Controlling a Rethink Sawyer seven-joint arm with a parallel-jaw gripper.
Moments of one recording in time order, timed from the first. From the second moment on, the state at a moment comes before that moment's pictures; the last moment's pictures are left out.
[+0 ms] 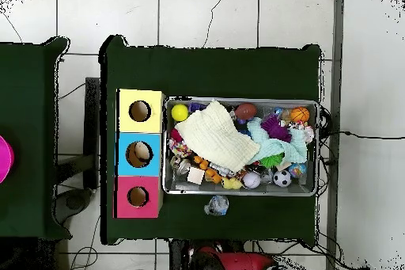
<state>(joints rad) -0.42 -0.54 -0.08 2.33 -0.47 -0.04 1.58</state>
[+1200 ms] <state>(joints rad) -0.37 -0.63 0.01 2.10 -0.34 0.36 1.58</state>
